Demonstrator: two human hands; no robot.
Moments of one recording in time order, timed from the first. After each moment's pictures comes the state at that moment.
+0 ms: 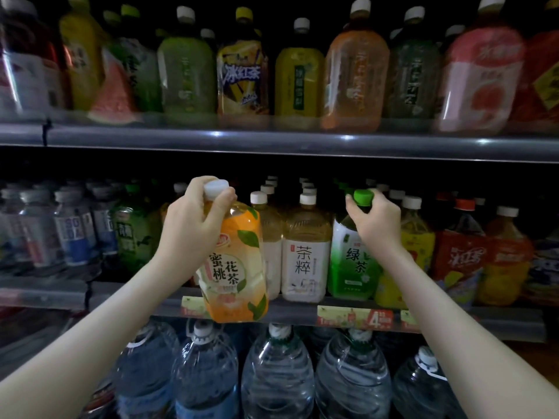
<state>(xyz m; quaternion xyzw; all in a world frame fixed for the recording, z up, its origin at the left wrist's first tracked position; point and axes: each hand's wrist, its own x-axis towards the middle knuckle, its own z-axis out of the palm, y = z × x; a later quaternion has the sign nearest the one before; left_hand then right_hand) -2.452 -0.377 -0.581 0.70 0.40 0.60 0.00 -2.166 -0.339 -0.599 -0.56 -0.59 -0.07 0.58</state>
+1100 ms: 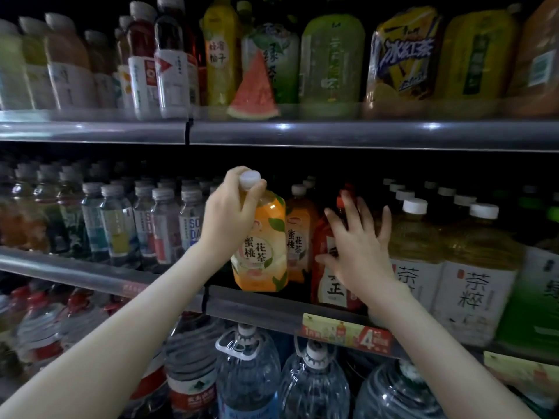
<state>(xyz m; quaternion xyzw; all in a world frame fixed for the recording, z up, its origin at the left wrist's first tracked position) -2.621 -0.273 -0.592 0.67 0.42 0.61 -0.12 -2.415 -0.283 -0.634 -0.57 -0.73 -0.27 0.26</state>
